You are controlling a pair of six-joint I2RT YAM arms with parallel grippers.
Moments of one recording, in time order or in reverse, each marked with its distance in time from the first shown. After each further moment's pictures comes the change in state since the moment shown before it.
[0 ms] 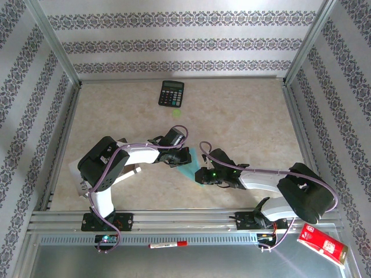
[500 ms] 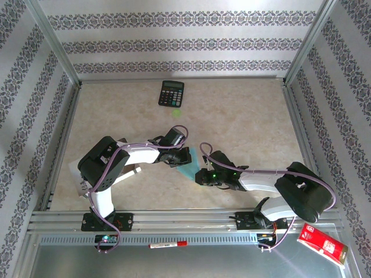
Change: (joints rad) left arm 0.000 0.003 0.002 0.000 0.000 0.006; right arm 0.016 0.016 -0.035 0.066 0.009 0.046
